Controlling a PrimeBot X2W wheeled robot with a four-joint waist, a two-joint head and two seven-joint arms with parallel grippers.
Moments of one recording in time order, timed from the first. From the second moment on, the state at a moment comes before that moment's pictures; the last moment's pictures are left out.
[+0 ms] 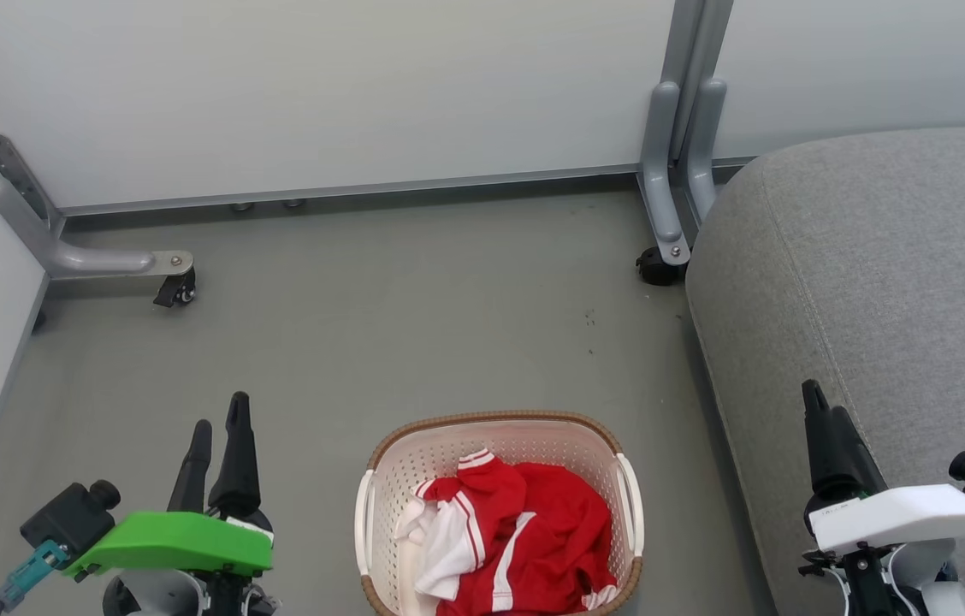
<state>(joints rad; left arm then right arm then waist) -0.05 0.04 -0.04 0.19 -0.89 -0.08 -0.06 0.00 -0.04 -0.05 0.15 0.89 0.13 -0.06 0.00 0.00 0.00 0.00</state>
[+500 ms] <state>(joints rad) -0.04 0.04 -0.09 0.18 -0.70 -0.08 -0.11 0.02 -0.04 -0.01 0.14 0.71 0.13 -0.11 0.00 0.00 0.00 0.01</state>
